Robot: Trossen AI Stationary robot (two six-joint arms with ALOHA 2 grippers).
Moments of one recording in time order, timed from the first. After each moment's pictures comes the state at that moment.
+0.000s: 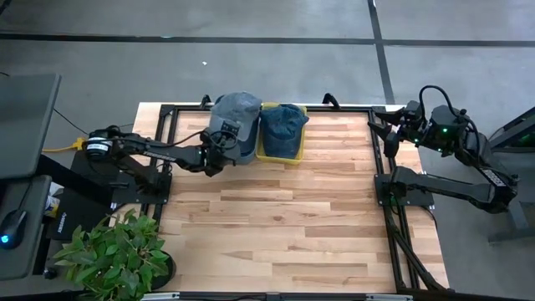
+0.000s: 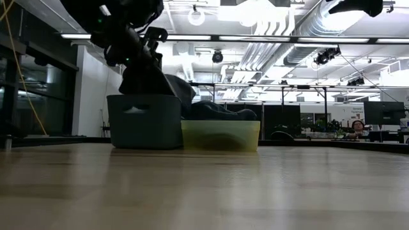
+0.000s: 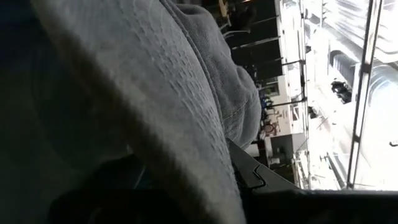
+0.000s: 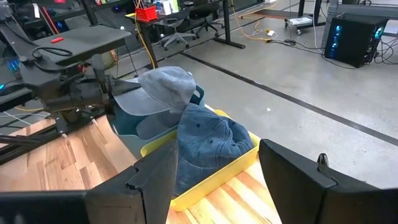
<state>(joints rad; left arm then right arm) 0.08 1.45 0.76 0.21 -1.19 -1.82 -0.47 0.51 1.03 -0.81 0.13 0.23</state>
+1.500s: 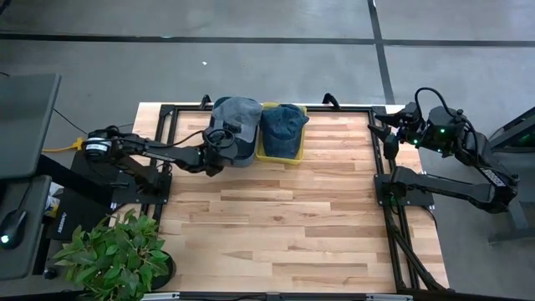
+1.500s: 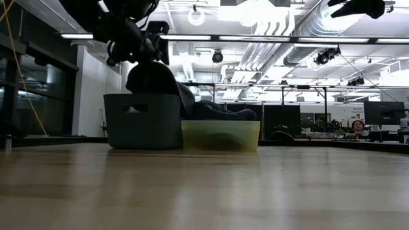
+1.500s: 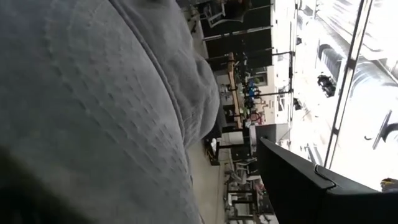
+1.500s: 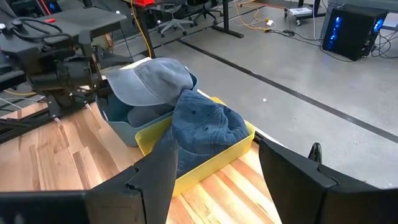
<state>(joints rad) 0.07 1.44 0.76 0.34 -1.14 -1.78 -0.47 0.51 1.03 -0.86 0.12 0.20</state>
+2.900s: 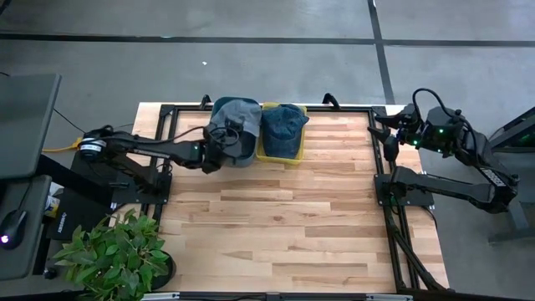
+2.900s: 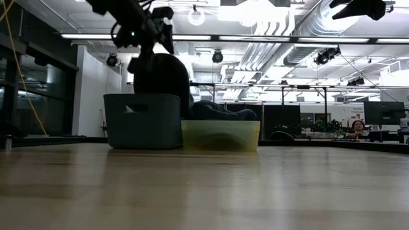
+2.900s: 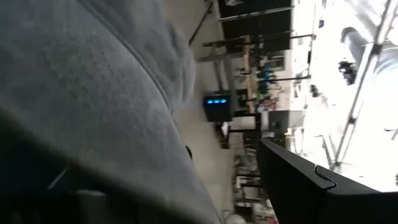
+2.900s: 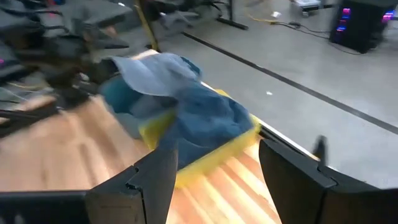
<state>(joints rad) 0.04 1.39 0.92 0.00 -1.07 -1.92 -0.47 0.51 1.03 -0.89 0.11 0.20</state>
